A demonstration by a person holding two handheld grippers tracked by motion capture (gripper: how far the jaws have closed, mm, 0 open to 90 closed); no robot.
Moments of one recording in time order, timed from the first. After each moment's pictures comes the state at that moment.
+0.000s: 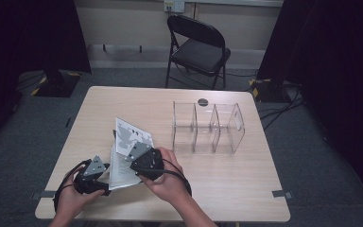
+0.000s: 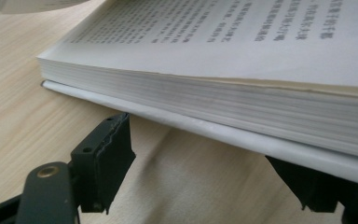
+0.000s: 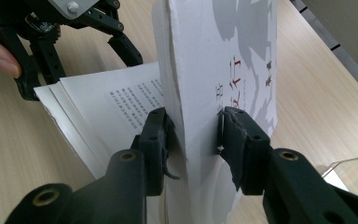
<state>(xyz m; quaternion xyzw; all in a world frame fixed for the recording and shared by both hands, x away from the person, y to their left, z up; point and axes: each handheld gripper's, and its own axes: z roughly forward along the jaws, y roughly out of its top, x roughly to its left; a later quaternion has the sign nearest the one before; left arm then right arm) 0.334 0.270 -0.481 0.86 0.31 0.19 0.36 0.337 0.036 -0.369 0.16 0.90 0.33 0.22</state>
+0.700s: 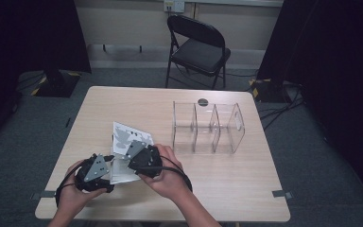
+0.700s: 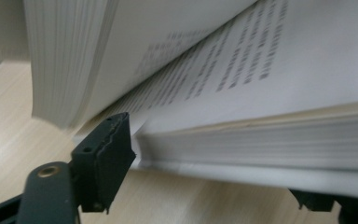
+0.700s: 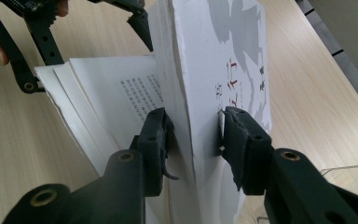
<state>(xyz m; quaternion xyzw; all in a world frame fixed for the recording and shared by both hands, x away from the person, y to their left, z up) 0.331 0.253 -0.455 0.86 0.20 0.26 0.38 0.340 0.042 -0.361 0.13 0.92 0.31 0.22</state>
